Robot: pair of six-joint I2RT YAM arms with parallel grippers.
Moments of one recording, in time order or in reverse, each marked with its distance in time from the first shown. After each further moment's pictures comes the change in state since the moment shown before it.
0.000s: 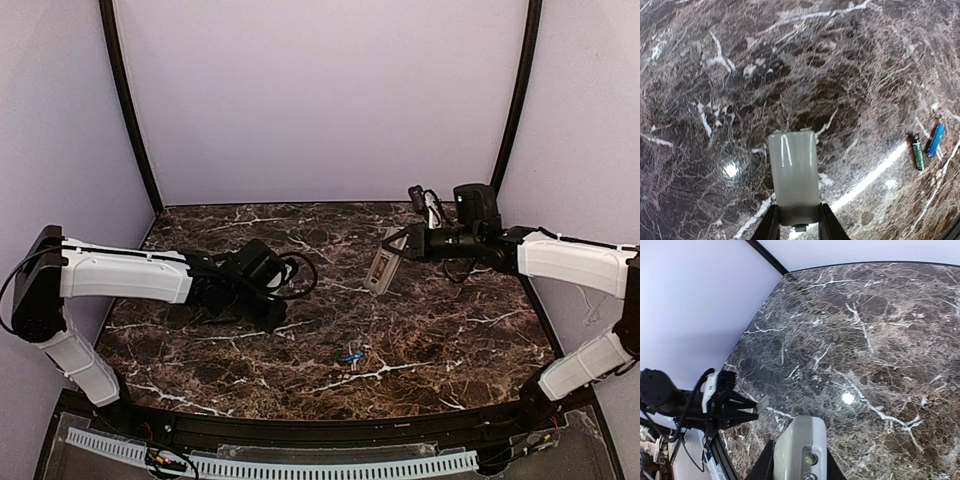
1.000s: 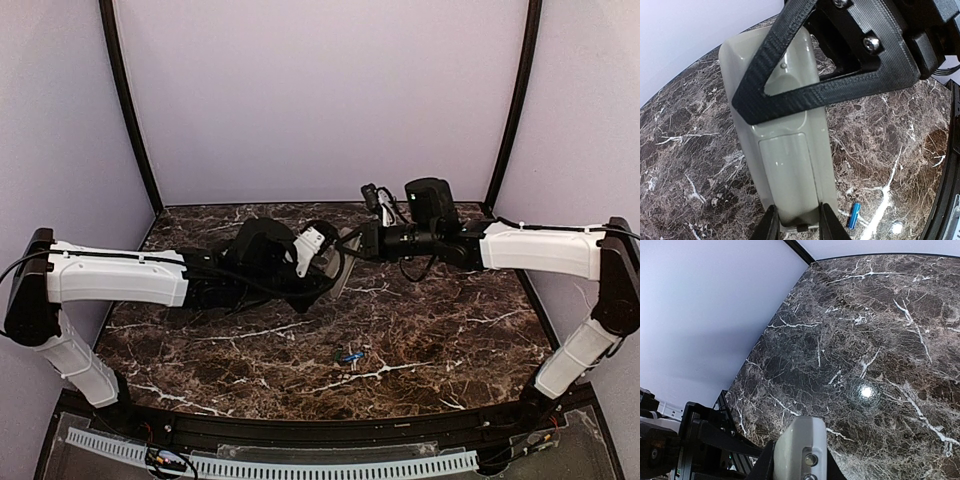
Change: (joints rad) left arm -0.102 -0.026 0.065 0.365 0.043 0.196; right arm 0.209 0.185 0.178 0.053 0.049 0.119
